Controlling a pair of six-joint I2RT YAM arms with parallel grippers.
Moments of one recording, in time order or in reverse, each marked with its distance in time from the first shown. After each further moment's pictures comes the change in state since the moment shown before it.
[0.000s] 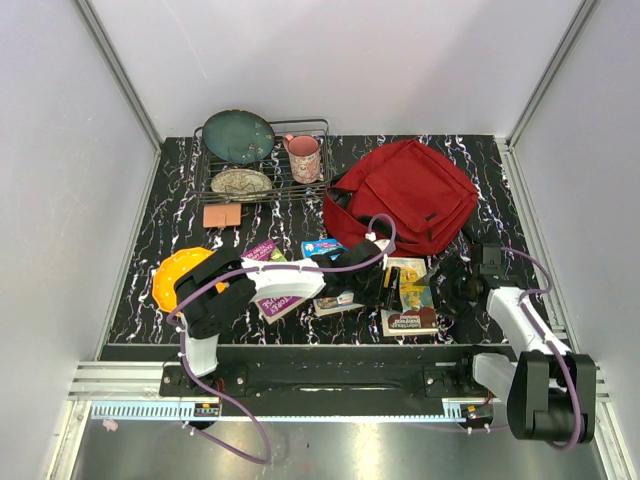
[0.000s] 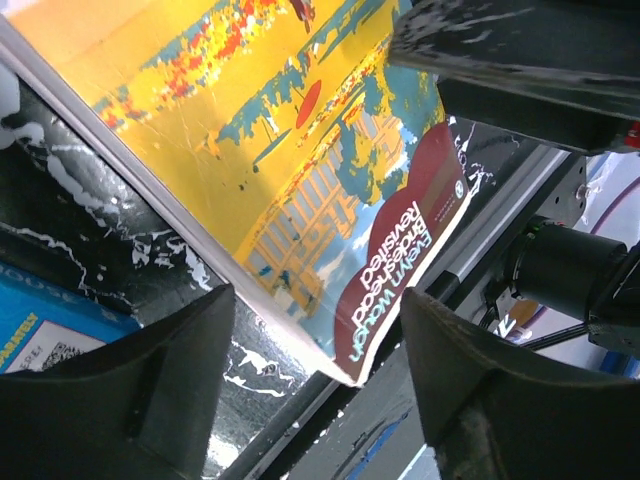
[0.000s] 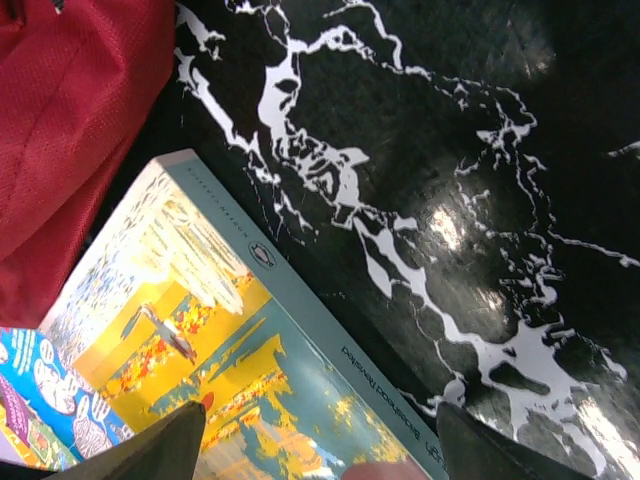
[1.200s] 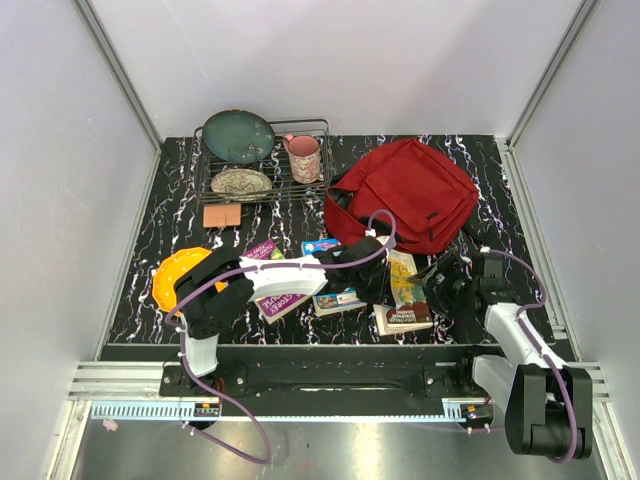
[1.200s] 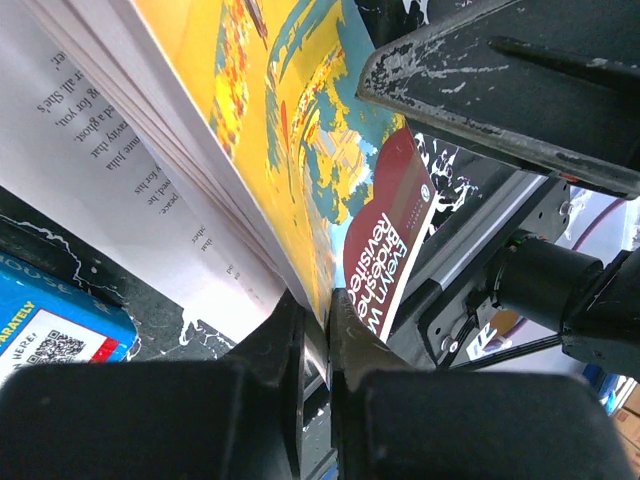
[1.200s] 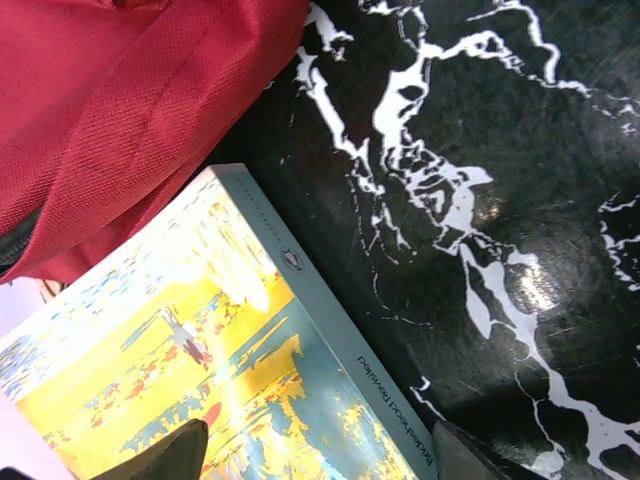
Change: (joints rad) left arm -0.001 0.000 0.058 -0.075 -0.015 -0.043; right arm -0.010 -0.038 -0.139 0.263 -0.157 0.021
